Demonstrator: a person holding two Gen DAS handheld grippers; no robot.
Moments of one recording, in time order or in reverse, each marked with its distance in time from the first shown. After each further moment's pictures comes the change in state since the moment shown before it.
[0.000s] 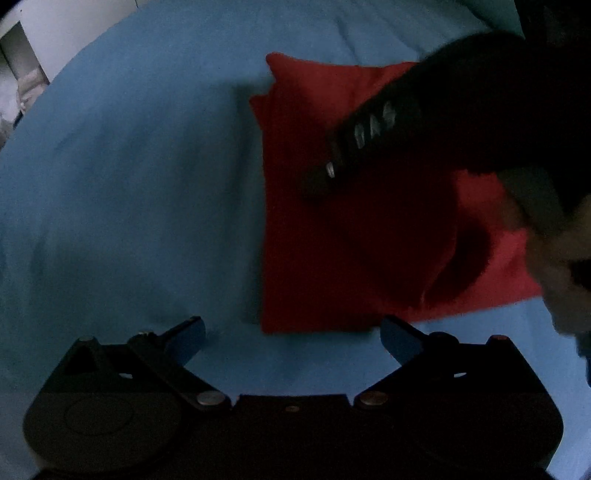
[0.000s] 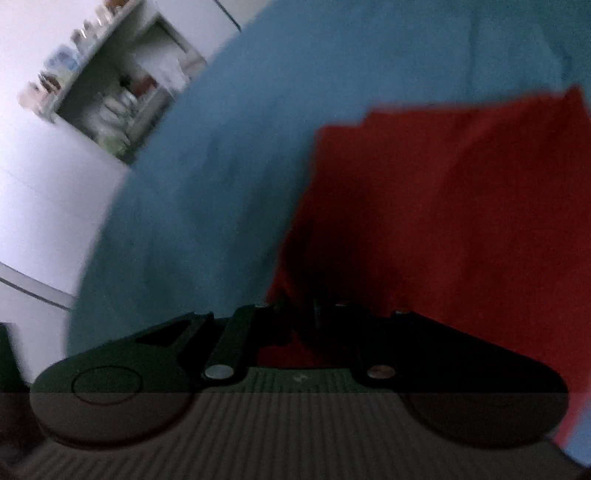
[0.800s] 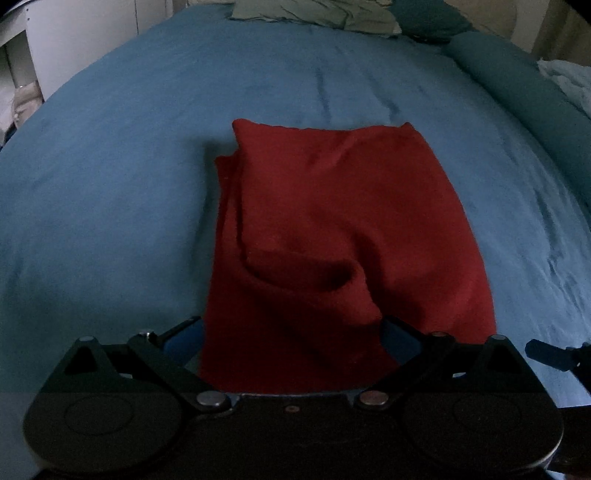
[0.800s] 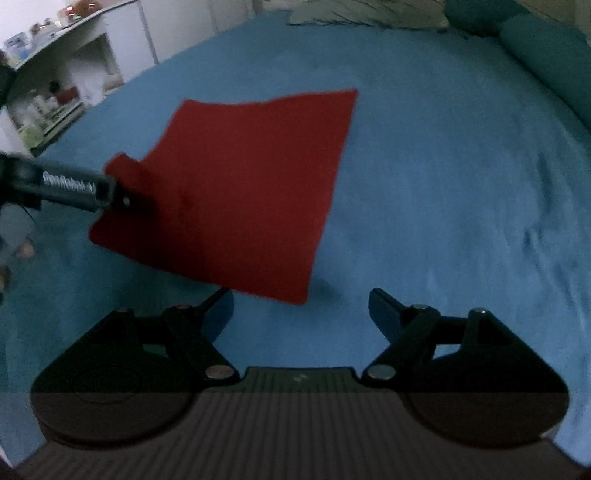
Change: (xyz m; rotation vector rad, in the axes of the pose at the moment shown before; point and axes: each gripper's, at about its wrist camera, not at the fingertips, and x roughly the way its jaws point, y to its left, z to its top) left arm -0.009 -0.027 0.030 -0.065 -0.140 -0.075; right arm -0.118 -0.052 -0.163 -0.042 -0.246 -0.446
